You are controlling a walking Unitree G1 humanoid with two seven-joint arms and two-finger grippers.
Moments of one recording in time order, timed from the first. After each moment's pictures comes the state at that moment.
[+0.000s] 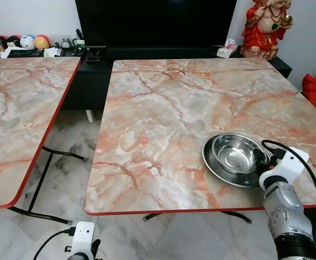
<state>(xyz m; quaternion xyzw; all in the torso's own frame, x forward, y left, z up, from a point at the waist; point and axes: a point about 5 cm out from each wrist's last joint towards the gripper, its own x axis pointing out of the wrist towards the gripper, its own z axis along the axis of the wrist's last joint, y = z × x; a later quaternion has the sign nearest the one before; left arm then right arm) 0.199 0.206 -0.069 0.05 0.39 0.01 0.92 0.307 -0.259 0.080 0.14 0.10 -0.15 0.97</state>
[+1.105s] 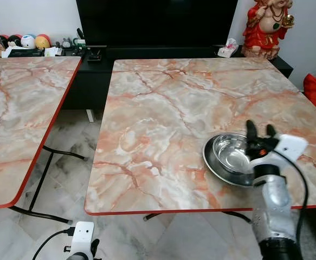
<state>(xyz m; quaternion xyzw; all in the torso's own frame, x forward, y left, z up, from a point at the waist) 0.199 0.207 -0.069 0.05 0.38 0.02 0.92 0.306 -0.208 0.122 0.06 -0.11 -0.05 0.99</state>
